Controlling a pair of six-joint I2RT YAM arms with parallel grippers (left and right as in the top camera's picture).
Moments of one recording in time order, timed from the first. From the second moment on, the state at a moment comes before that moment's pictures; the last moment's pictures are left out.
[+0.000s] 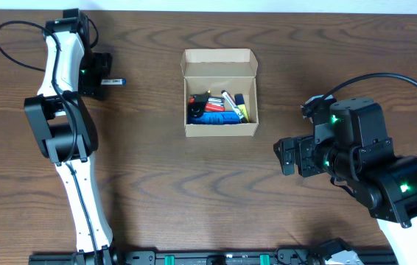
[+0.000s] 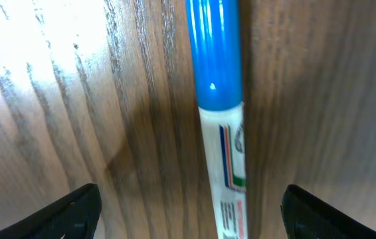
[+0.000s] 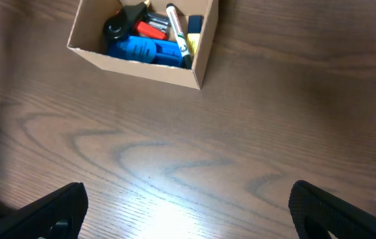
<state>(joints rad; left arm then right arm) 0.14 2.56 2.29 -1.27 0.08 -1.29 0.34 1.05 1.30 -1.22 -0.08 0.16</state>
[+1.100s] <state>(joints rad) 0.14 2.56 2.29 -1.40 0.06 -1.16 0.34 1.05 1.30 -1.22 -0.08 0.16</state>
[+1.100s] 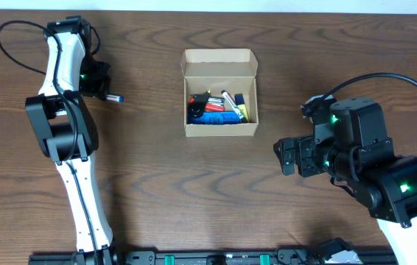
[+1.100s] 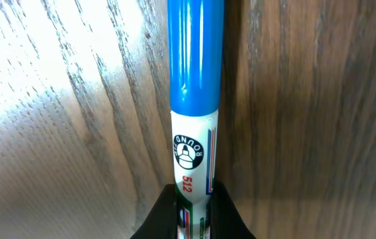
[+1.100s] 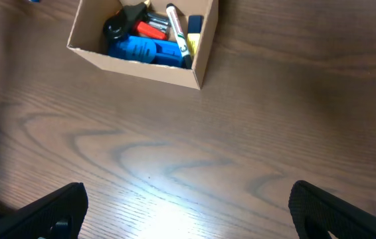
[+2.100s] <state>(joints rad) -0.48 2.17 2.31 -1.40 0.17 0.84 0.34 1.05 1.31 -1.22 -0.08 0.16</state>
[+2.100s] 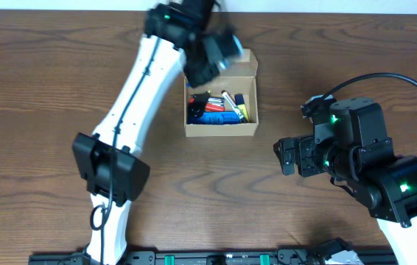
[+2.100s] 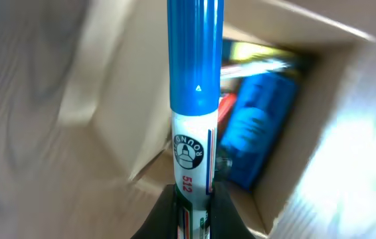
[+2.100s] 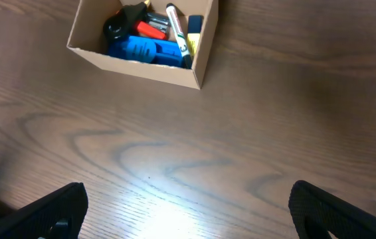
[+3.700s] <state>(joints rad) -0.50 2.18 2.19 -1.28 0.08 0.64 0.34 1.05 1.31 -1.22 -0.08 0.16</state>
